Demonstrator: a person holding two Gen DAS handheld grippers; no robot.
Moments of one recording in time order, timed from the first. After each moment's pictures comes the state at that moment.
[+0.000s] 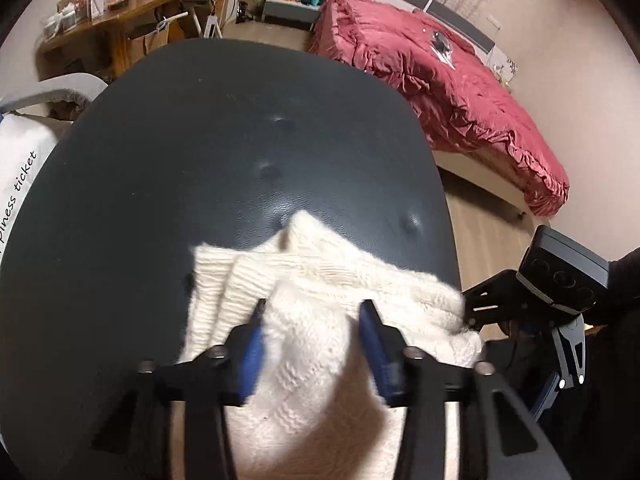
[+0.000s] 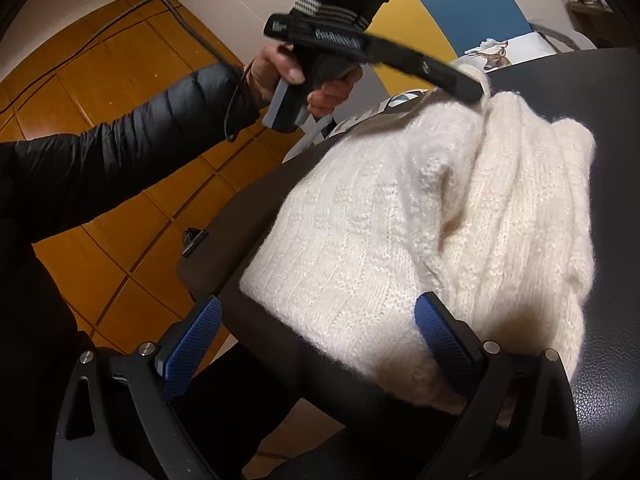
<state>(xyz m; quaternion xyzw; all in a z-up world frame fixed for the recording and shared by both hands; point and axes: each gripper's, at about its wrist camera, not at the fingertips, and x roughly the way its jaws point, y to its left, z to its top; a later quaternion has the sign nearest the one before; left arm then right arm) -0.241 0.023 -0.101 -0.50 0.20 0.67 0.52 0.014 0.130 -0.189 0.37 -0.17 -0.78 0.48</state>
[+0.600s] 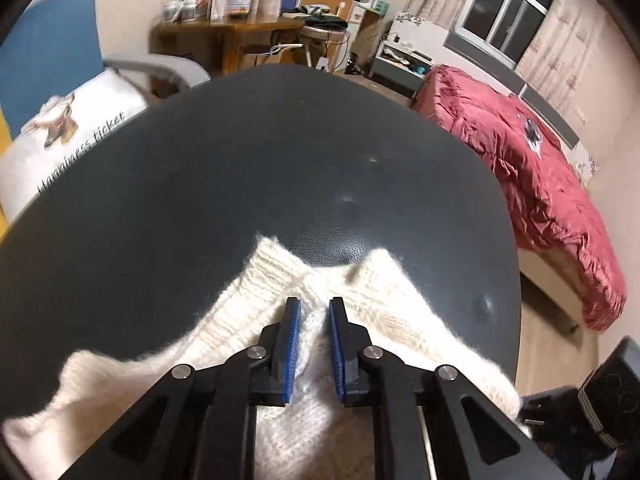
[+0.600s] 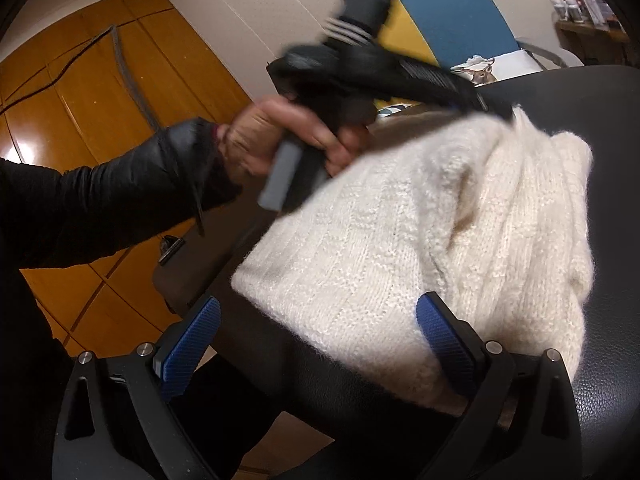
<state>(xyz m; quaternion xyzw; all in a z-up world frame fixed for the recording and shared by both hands) -0.269 0.014 -0.133 -0.48 0.07 0.79 0.37 0.027 0.140 -0.179 0.35 -0.15 -0.81 0.45</state>
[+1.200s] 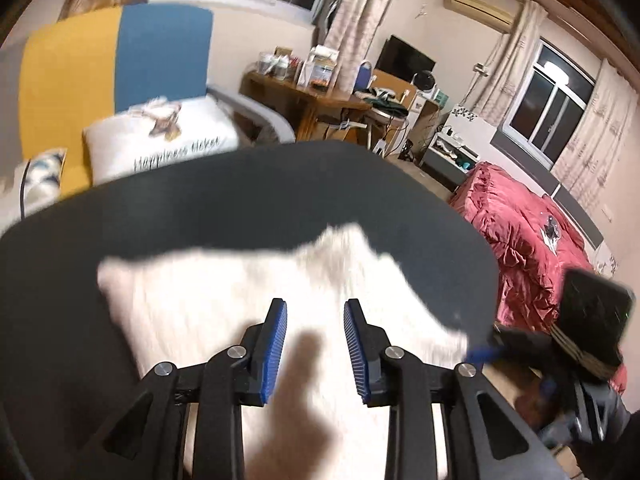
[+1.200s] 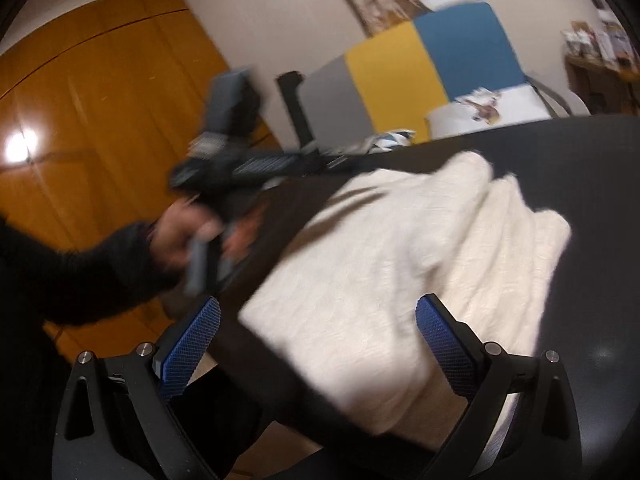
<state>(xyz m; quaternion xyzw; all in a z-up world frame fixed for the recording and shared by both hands) -0.150 -0.102 -0.096 -0.41 -0.05 0.87 0.28 0.004 0.170 -0.139 0.34 -0.13 -0.82 0.44</state>
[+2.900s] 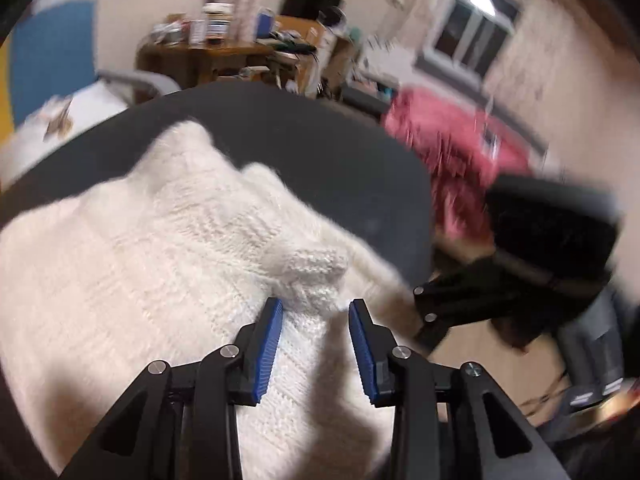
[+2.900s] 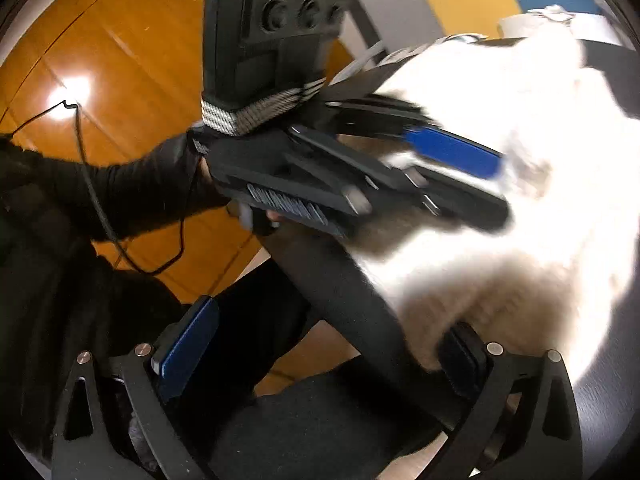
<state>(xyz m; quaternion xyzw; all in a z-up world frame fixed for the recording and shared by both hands) -0.105 -0.035 -0.115 -0.43 -0.01 0.80 0.42 0.019 0.126 -0.173 0.45 -0.05 -0.69 0.56</state>
